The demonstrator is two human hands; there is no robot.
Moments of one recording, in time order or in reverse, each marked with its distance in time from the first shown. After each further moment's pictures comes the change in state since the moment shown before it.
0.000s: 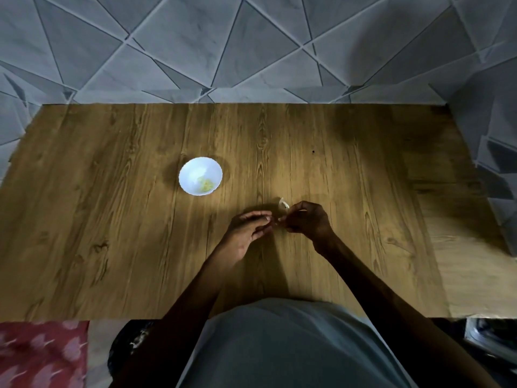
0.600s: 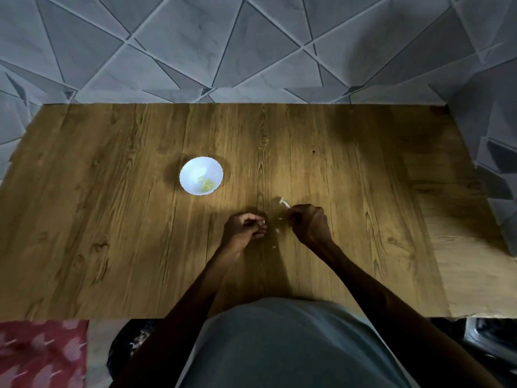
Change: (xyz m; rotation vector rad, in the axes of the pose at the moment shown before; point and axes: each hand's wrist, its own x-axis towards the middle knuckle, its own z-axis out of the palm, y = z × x) left_hand 0.014 -0.017 -0.015 0.361 0.145 0.118; right_hand 0.014 0.021 0.003 -0.805 0.064 -0.380
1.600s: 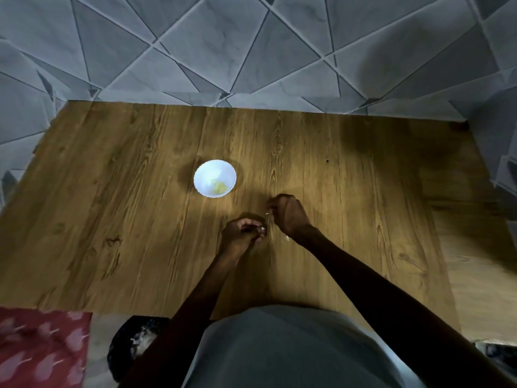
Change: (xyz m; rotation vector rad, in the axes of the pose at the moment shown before) left_hand -0.002 -0.003 -0.020 -0.061 0.125 -0.001; right_hand 0.056 -0.043 0.037 -0.072 -0.130 -0.141
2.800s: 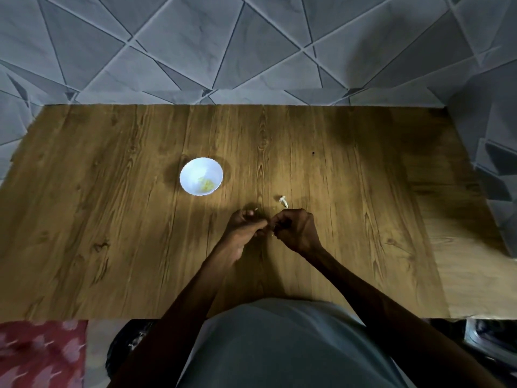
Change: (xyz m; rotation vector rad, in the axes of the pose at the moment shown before) left_hand -0.005 0.016 0.025 -0.061 -0.065 -0.097; right_hand -0.073 0.006 -0.018 0.365 0.119 0.097
